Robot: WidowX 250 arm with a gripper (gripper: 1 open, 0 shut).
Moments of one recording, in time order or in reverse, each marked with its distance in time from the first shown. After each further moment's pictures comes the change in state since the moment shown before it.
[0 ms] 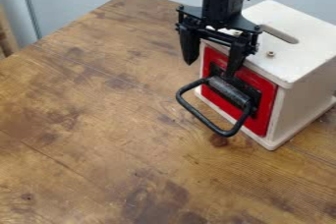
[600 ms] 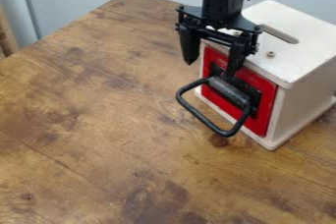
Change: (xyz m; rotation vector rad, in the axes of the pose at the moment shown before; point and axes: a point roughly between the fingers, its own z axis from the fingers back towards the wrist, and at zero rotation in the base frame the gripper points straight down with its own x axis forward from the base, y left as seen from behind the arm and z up) arm 0.000 -0.001 0.000 -0.001 -0.003 -0.012
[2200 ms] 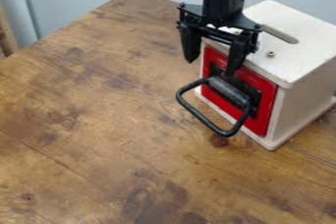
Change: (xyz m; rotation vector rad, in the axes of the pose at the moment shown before) arm 0.004 -0.002 0.005 -0.005 -0.021 -0.018
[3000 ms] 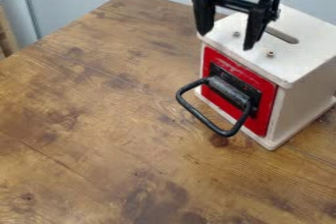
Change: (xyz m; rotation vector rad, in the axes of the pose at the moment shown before) arm 0.001 -0.008 0.044 0.004 0.012 -0.005
